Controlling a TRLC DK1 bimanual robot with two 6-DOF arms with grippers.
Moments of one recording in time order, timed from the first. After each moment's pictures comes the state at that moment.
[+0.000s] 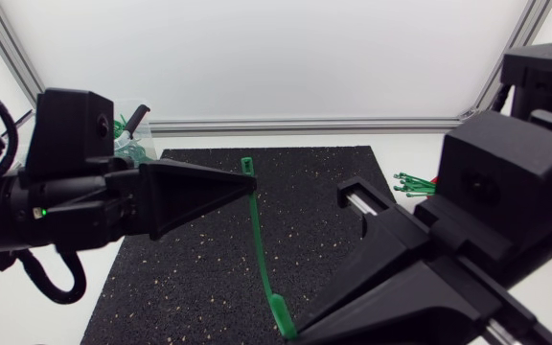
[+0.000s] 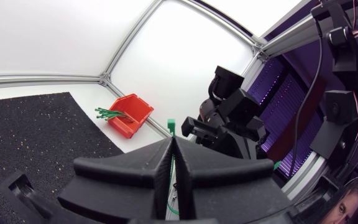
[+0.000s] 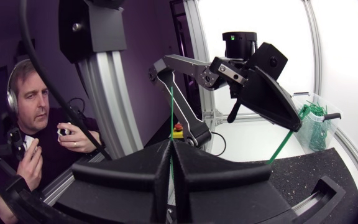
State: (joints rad) left arm -0.60 0.93 0.64 0.20 0.78 -0.57; right arm 0.73 0.96 0.76 -0.15 -1.21 -0.12
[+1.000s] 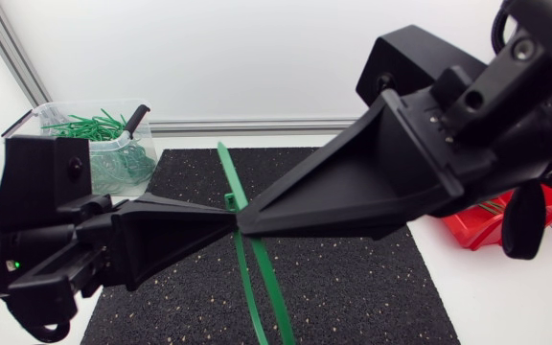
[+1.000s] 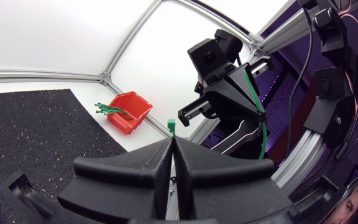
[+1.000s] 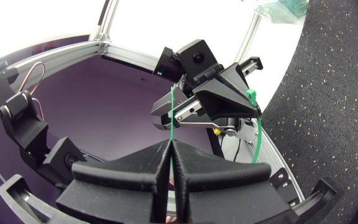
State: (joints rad) left arm -0.64 0.79 0.53 0.18 0.72 -0.58; right arm 0.70 1.09 0.97 -0.12 -1.16 1.03
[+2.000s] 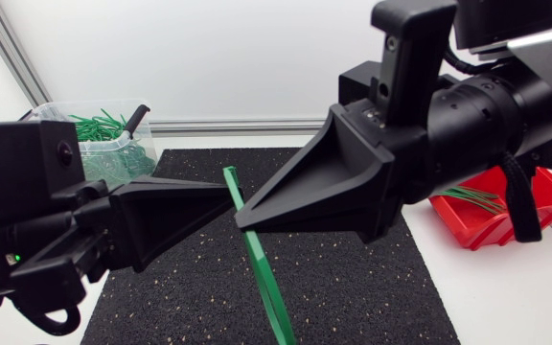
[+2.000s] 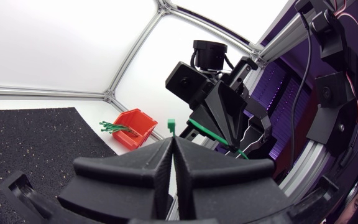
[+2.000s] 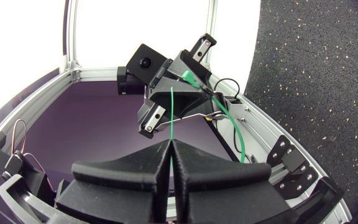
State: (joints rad) left arm -0.69 0.79 0.53 0.27 0.60 -0.58; right arm 0.68 1.20 1.09 -0.43 -1.15 1.06
